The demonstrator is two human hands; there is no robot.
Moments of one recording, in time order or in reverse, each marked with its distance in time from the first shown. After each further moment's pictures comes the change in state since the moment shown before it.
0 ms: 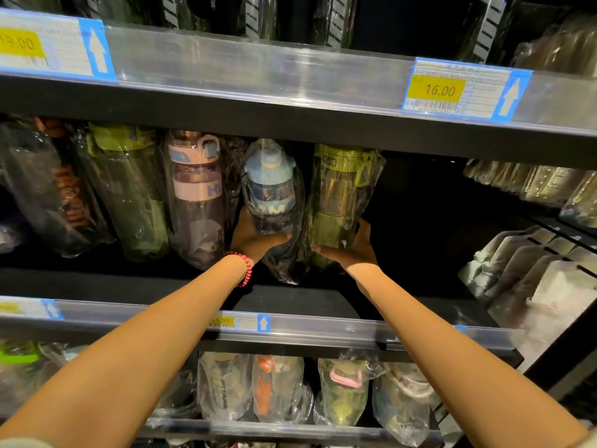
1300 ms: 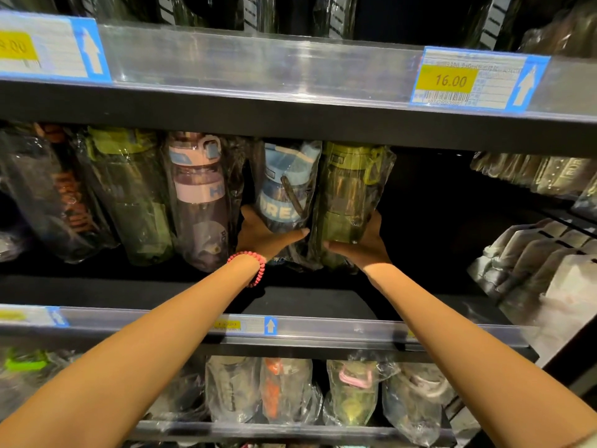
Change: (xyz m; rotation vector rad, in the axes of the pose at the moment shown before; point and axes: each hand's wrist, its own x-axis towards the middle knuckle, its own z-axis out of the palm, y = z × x) left_hand -0.012 0.026 0.001 0.228 -0.012 -0.156; right_hand 0.016 0.009 -0.007 -0.067 0.035 -0.119
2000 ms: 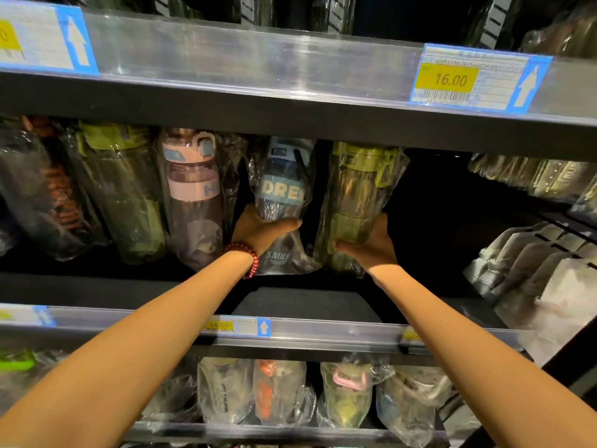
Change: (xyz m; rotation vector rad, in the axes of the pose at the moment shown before) left_hand 0.011 0.002 0.000 -0.148 -0.014 0.087; right_hand -0.008 -0.009 -0.018 -0.123 0.073 0.006
